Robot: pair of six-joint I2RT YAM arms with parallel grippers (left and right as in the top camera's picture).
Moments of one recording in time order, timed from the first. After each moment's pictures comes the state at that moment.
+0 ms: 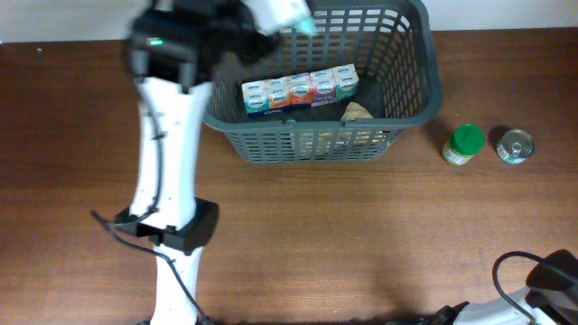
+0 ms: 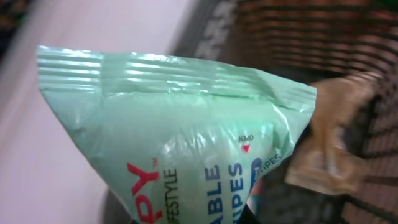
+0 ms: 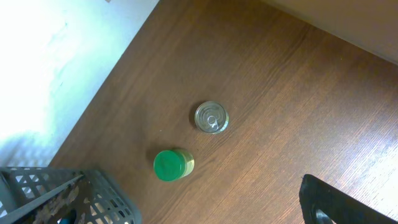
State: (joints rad) left arm -0.37 2.27 3.01 -1.44 0.25 0.86; right arm -0.83 1.80 2.48 -1.62 -0.25 0.24
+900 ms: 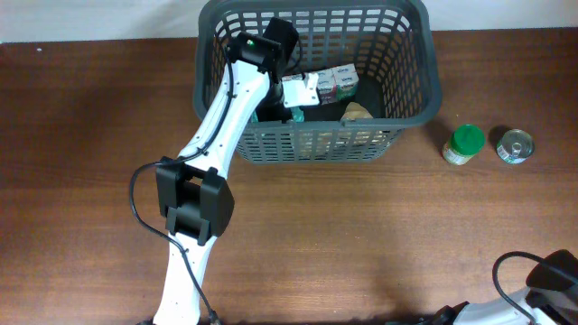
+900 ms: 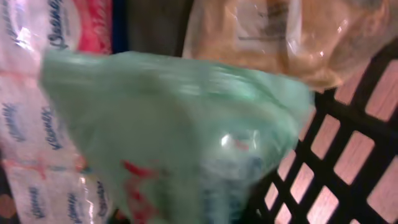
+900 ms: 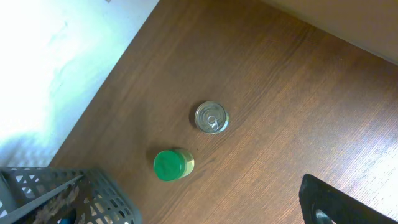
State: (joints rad) left arm -0.41 2.38 2.40 -1.44 0.04 0.95; right arm -0.83 1.80 2.48 -1.62 -0.25 0.24
